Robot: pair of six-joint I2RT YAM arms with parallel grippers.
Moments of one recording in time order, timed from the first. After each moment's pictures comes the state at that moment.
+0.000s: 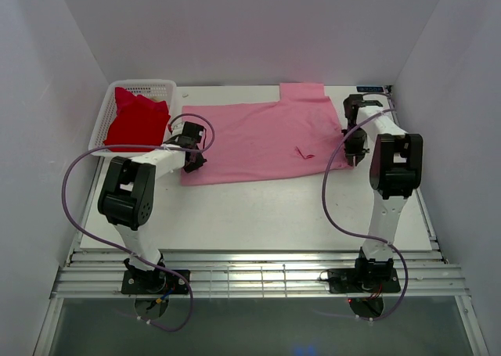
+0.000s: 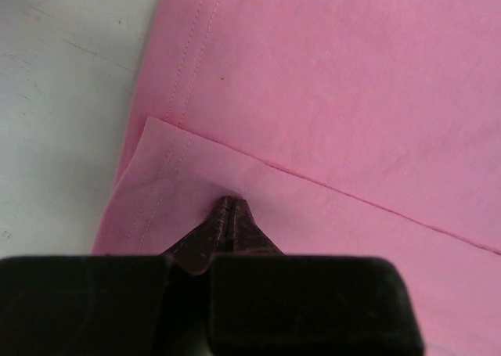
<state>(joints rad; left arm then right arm) -0.29 1.82 1.09 -0.31 -0.31 -0.69 0.05 2.14 1.67 -1.03 0.25 0.12</state>
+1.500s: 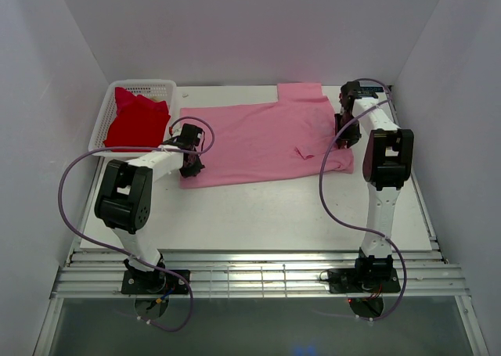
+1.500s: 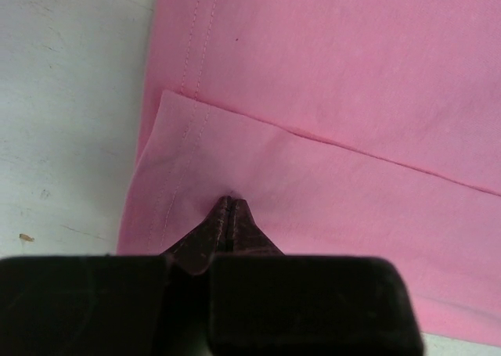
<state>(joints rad) -0.29 1.78 1.08 -0.43 -0.27 -0.62 0.05 2.28 1.94 -0.96 0.10 0.07</state>
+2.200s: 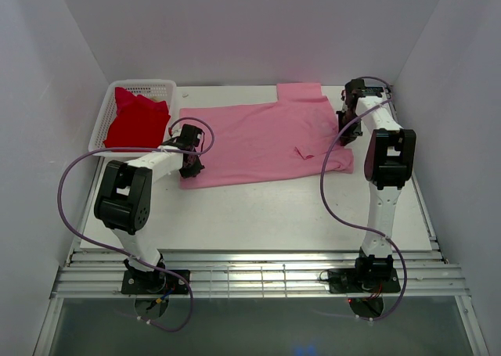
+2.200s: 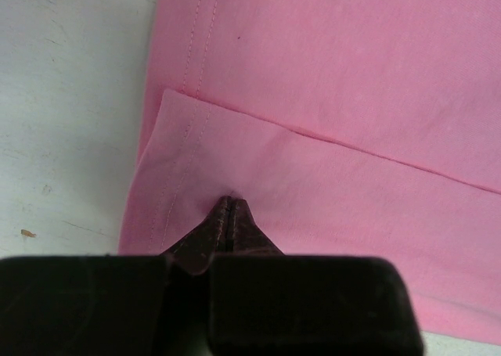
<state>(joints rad) -0.29 1.77 1.07 -0.43 -0.27 -0.62 0.03 2.30 1.97 -0.96 0.03 0.05</state>
